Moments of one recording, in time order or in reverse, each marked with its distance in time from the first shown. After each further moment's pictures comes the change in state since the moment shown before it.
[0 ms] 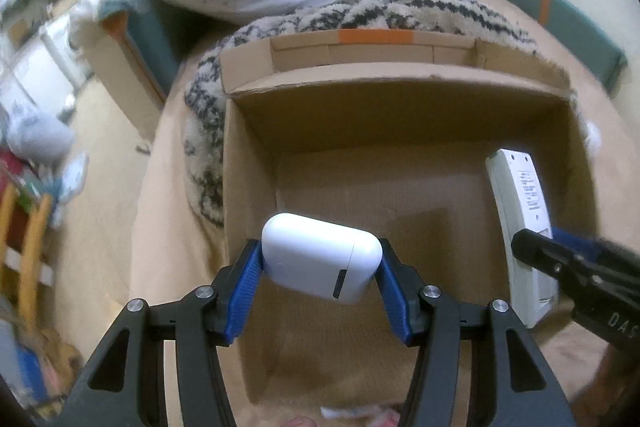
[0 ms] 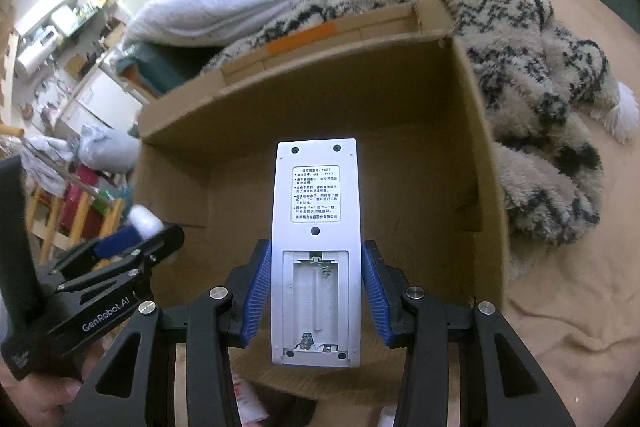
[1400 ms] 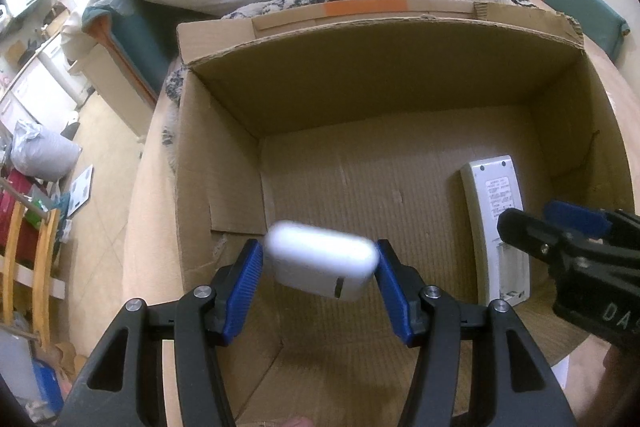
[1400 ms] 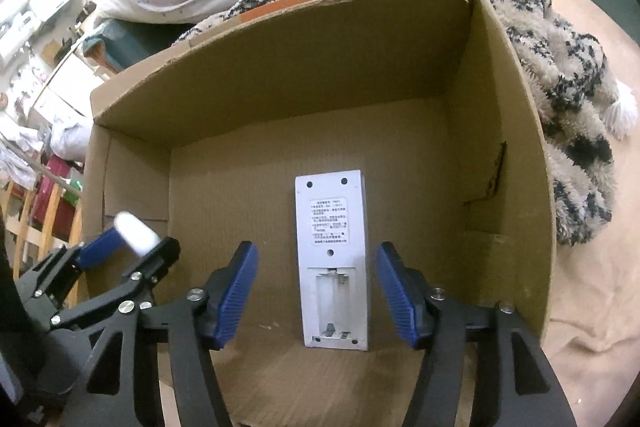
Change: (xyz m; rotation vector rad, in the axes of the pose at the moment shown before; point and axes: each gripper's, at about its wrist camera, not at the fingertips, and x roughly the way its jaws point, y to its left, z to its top) left arm 0.028 -0.014 -0.011 0.042 0.020 0.030; right arm 0.031 0.004 0.007 0.013 0.023 -0.083
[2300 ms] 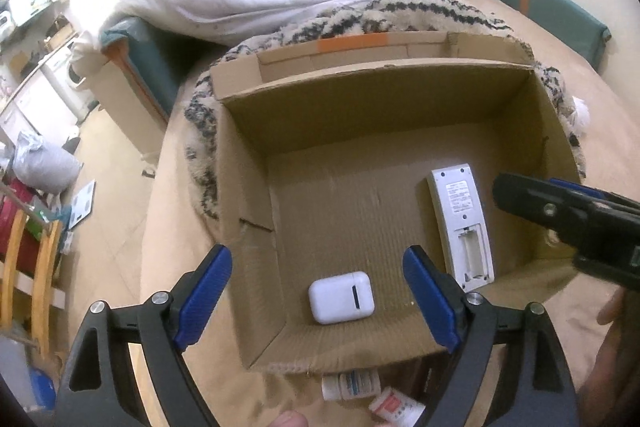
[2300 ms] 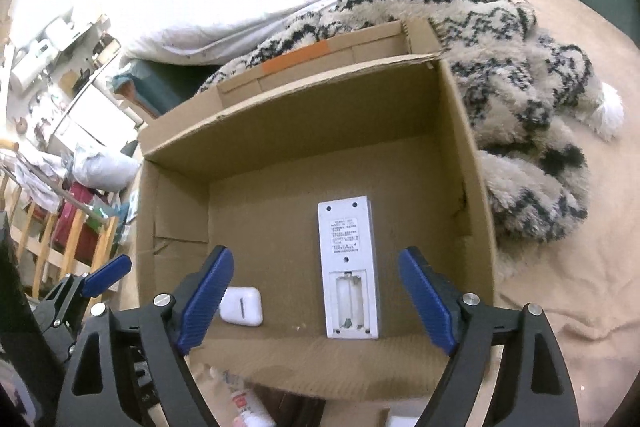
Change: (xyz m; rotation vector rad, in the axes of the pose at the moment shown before) left arm -0.060 0.003 -0.014 0.006 -0.076 -0.017; right arm -0.065 -0.006 -0.013 0.035 -0.120 0.076
